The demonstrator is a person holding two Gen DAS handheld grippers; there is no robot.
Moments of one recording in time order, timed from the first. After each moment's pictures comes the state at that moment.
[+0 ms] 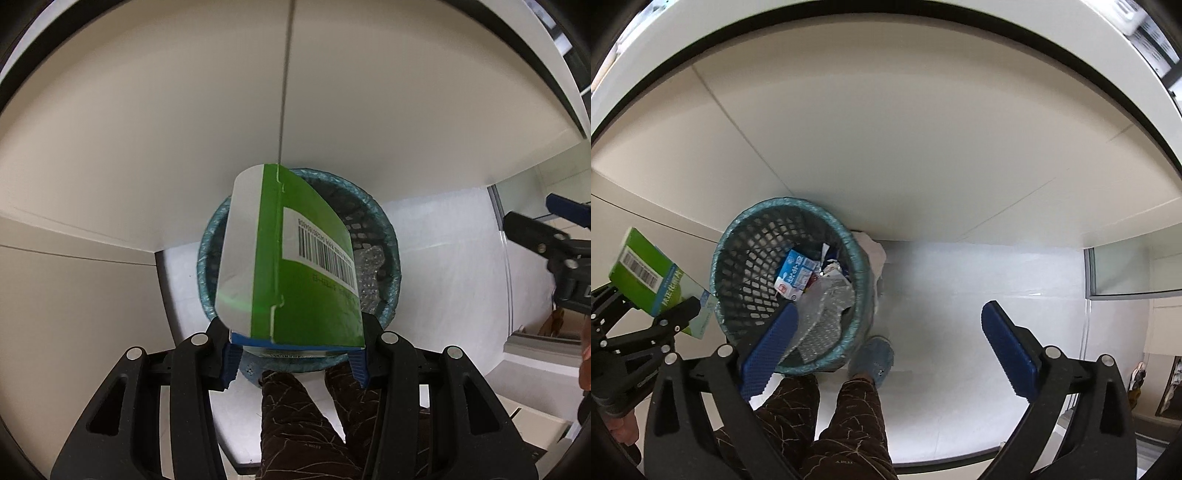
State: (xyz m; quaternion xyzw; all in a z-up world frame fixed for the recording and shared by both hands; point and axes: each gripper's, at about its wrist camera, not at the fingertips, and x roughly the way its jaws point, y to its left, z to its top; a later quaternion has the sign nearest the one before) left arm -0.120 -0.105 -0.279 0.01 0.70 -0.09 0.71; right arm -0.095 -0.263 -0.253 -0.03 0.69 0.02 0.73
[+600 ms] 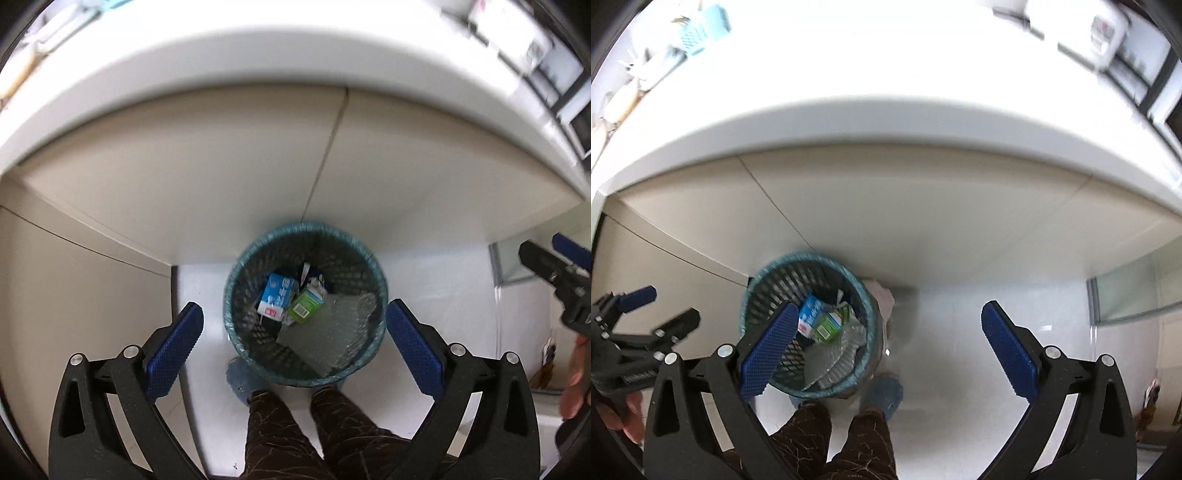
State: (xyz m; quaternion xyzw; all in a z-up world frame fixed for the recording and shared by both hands) left arm -0.128 -0.075 -0.187 -0.04 0.64 -0.02 0.77; right arm -0.093 -0.269 -0.160 0.00 0.60 0.04 0.80
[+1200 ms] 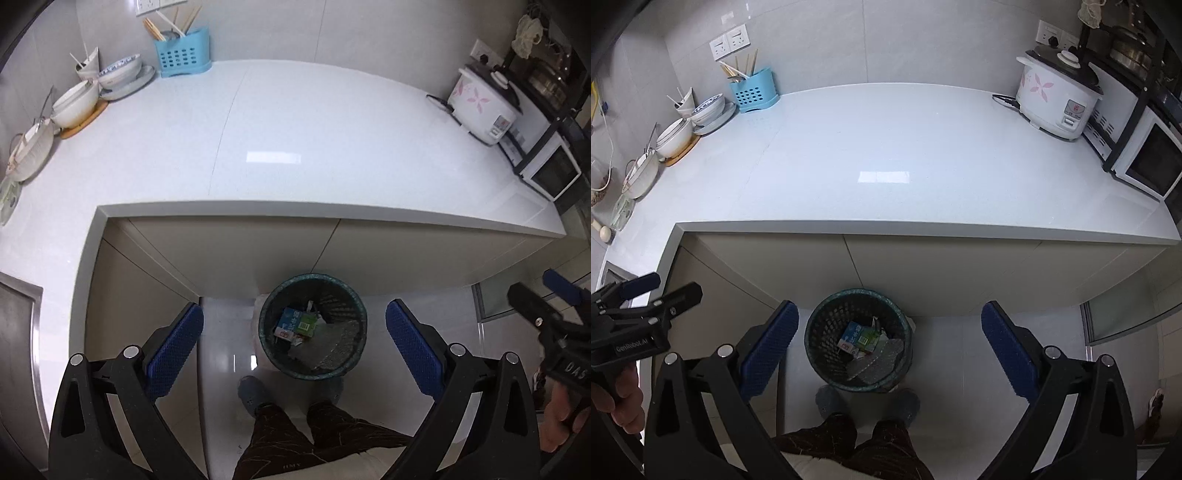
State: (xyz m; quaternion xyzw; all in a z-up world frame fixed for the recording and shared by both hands) left arm -0.167 -0.044 0.012 -0.06 0.57 0.00 0.82; right arm -0.137 -0.232 0.032 0.01 0.55 0.05 0.83
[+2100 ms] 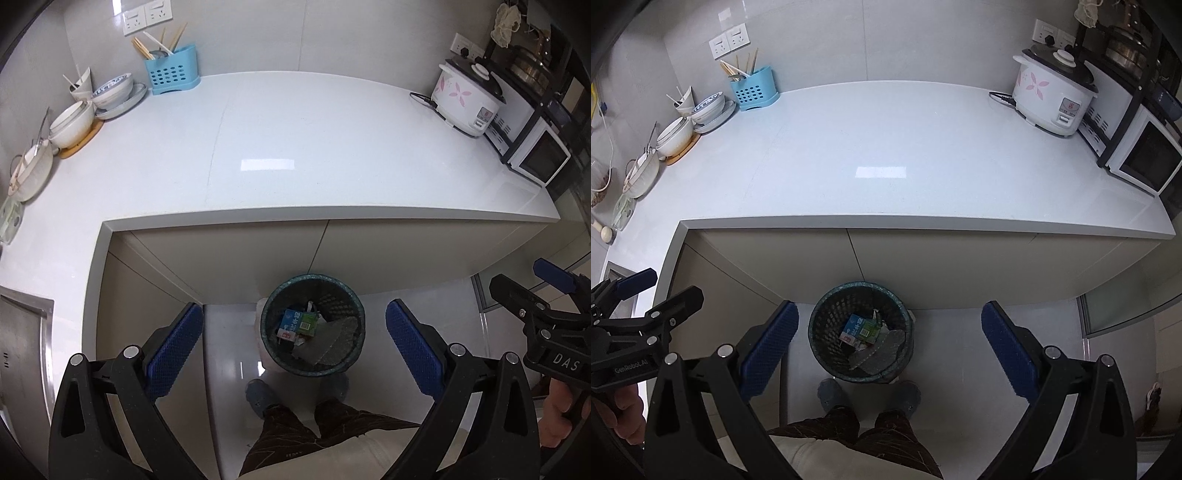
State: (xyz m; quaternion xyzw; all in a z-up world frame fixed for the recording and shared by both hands) left arm -0.181 -0.058 0.026 -0.03 0.57 -0.02 0.82; right arm -0.148 -0.224 0.045 0.01 0.56 0.04 0.83
